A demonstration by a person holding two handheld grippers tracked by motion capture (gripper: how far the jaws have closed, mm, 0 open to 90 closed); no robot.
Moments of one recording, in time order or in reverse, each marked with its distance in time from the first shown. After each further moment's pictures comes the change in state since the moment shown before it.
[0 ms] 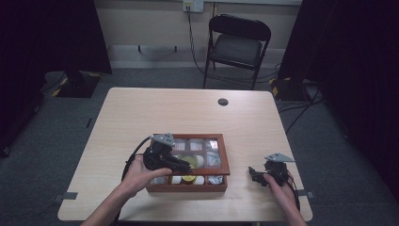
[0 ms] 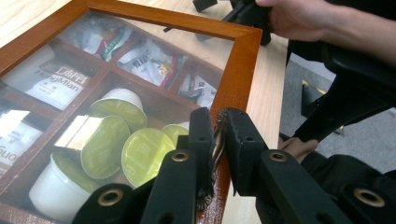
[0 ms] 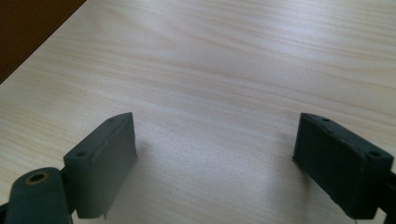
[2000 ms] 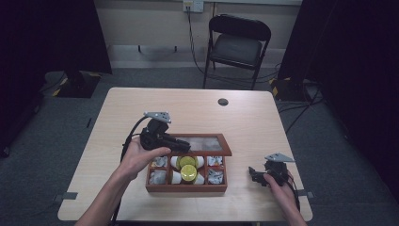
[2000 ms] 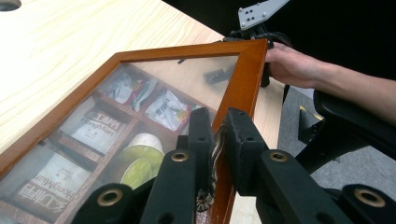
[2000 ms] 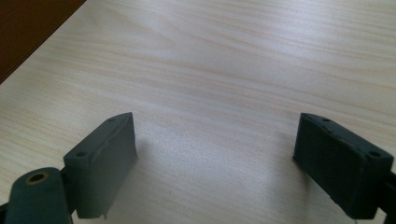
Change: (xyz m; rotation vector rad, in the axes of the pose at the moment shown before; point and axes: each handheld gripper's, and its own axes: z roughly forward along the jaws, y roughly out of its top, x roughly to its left) left arm 0.013 0.042 -0.031 -0.079 0.008 -0.034; right arm 0.000 0.000 0.000 0.000 0.000 0.000
